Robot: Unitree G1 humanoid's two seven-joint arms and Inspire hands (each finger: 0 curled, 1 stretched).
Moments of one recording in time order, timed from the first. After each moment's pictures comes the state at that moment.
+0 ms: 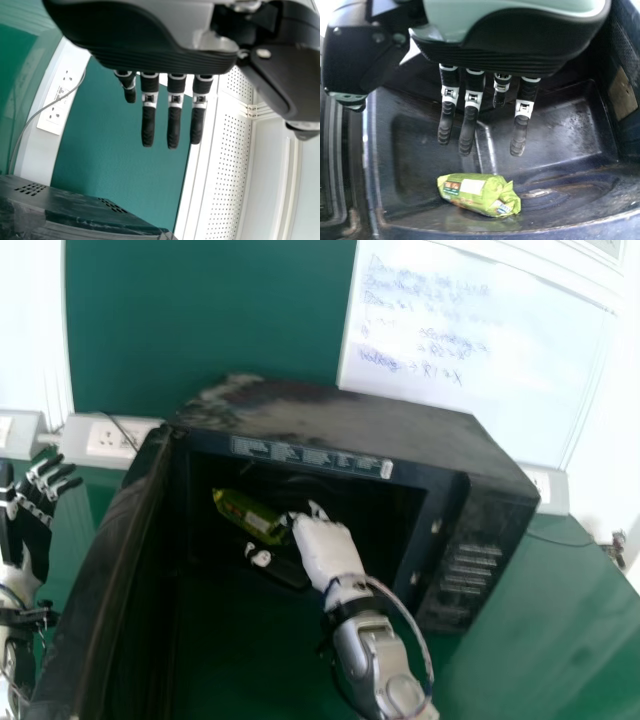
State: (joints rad) left arm -0.09 0.28 0.48 0.05 -0.46 -0.25 -0.27; right arm -0.46 -0.27 0.52 -0.01 -0.88 0.29 0.04
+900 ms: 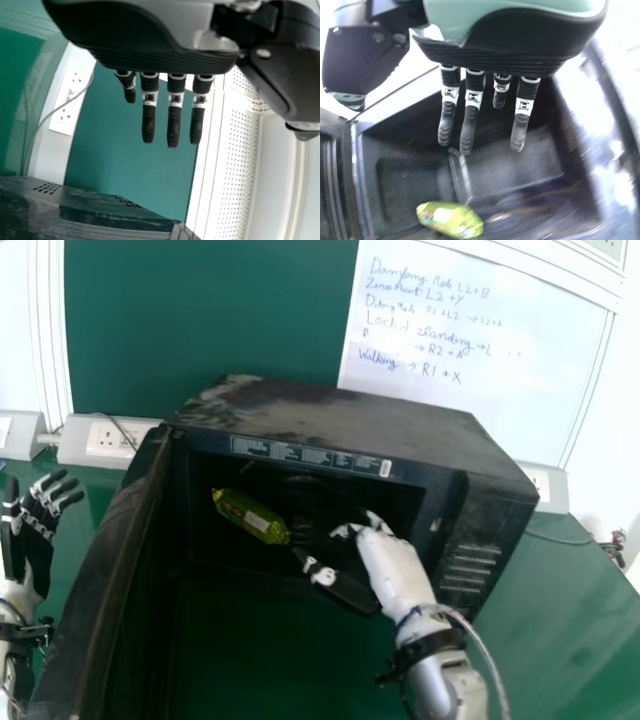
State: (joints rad) left arm 0.00 0.26 0.46 0.00 -0.45 -0.24 -0.31; right arm -0.14 -0.41 0.21 -0.41 -0.80 0.21 0.17
